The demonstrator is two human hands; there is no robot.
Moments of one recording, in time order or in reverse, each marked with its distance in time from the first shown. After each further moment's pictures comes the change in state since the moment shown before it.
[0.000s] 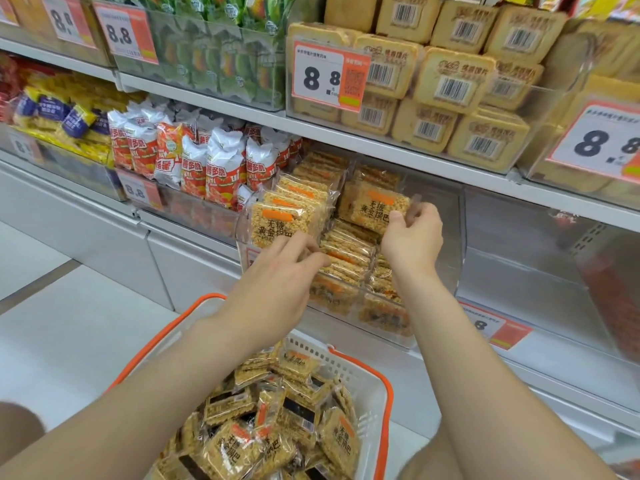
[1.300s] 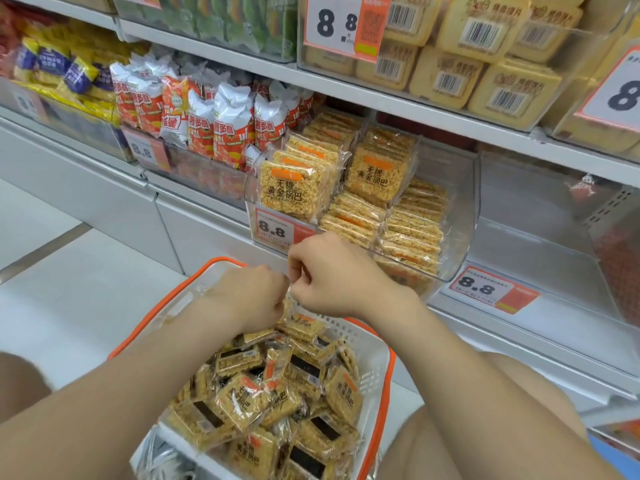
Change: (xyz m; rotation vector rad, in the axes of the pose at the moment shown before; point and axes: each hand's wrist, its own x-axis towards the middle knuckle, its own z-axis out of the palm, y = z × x) left_hand -0.044 -0.030 0.035 0.273 -0.603 -0.252; right_hand -0.104 0.000 0.010 -0.765 -0.962 -0.839
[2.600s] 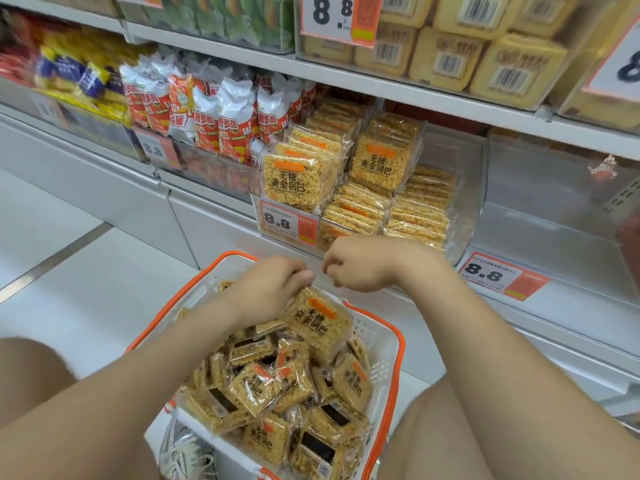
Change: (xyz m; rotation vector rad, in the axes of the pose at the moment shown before) left_hand -0.013 0.012 0.000 -0.638 0.119 0.047; right_hand 0.000 0.032 -0.017 -0.019 -0.501 0.175
